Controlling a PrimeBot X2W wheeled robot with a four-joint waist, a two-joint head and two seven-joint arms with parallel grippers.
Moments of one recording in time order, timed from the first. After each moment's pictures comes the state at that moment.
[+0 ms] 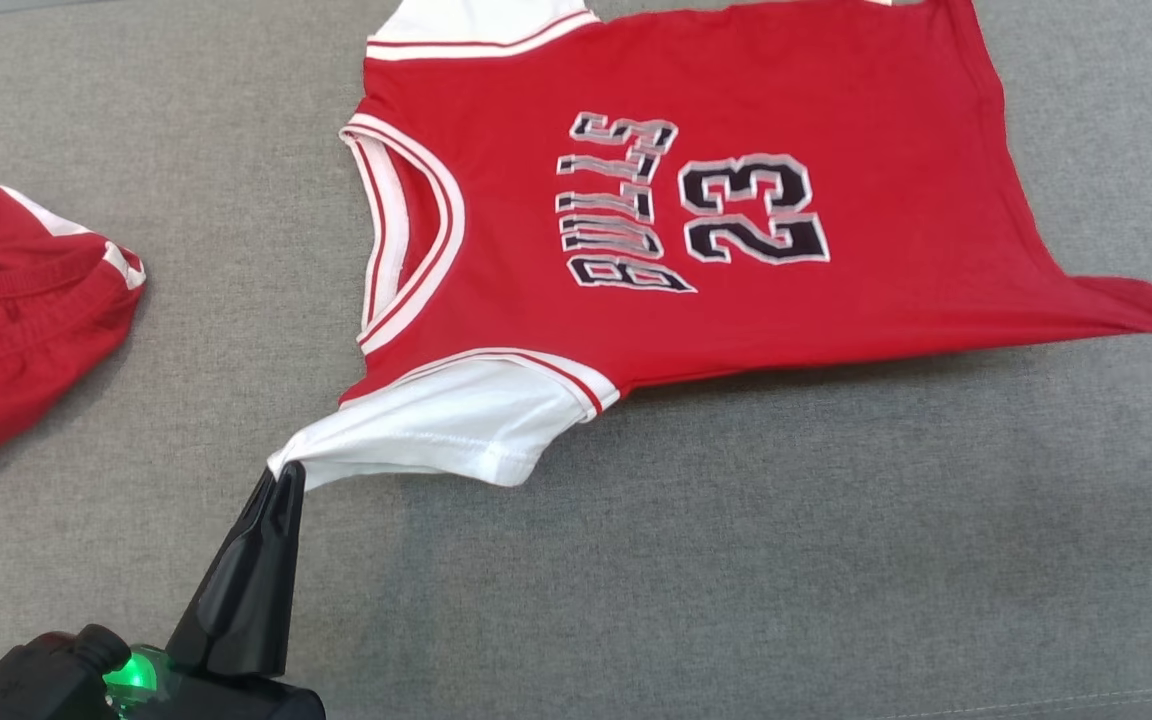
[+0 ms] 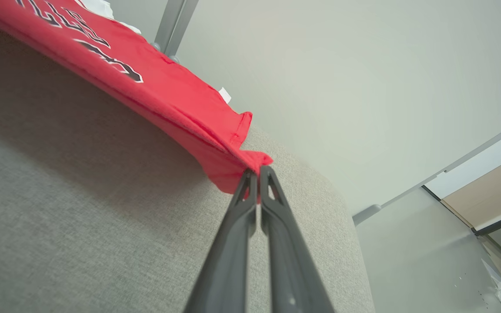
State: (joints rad) left arm 0.18 0.44 -0.30 -0.53 -0.61 0.11 -0.11; right arm -0.01 -0.48 -0.11 -0.04 -0.14 0.13 -0.26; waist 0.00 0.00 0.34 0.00
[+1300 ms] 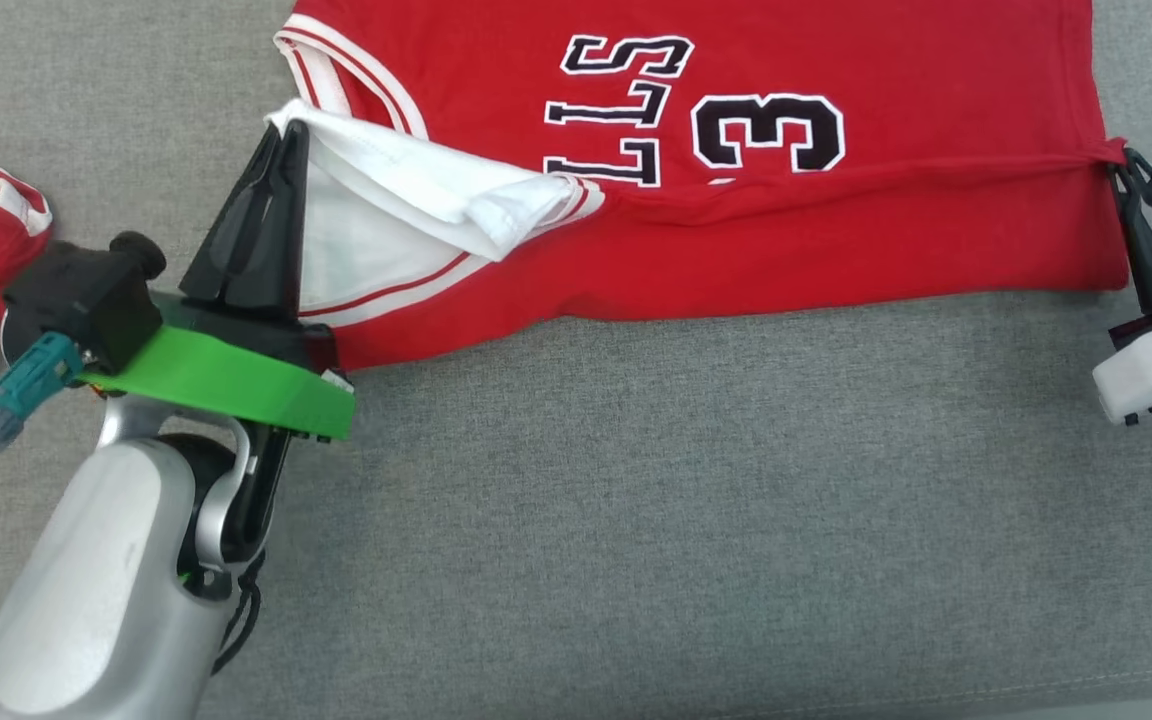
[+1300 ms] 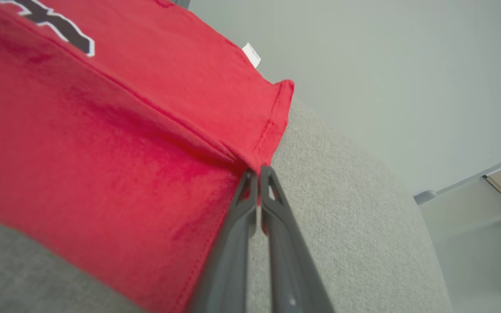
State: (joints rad) left arm -0.48 0.32 -0.35 -0.06 -0.56 0.04 -0.05; right arm -0.42 -0.49 0.07 0.23 -0.10 0.13 -0.19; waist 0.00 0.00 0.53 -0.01
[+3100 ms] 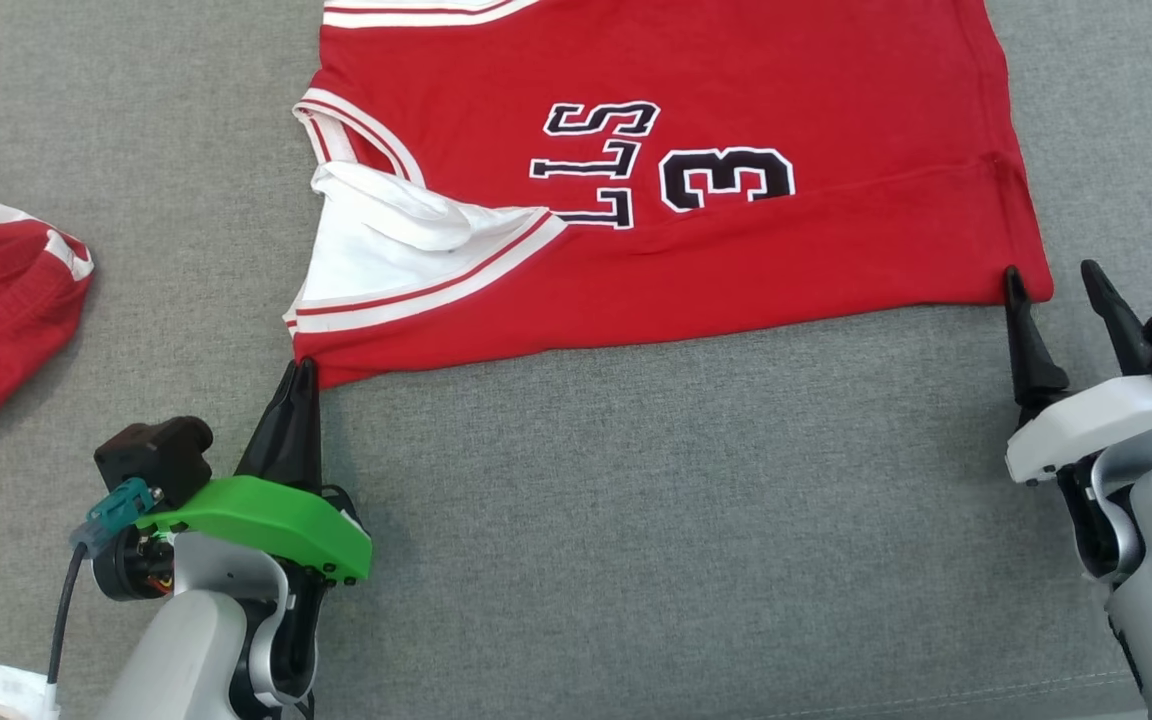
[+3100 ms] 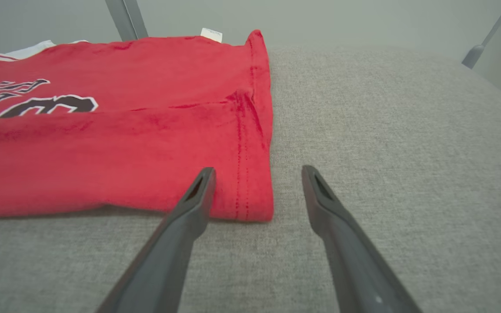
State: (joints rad) left arm -0.25 0.25 -0.34 0.14 -0.69 0.15 -0.06; right arm -0.40 -0.31 0.07 0.49 0.33 0.13 -0.25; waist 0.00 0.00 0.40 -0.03
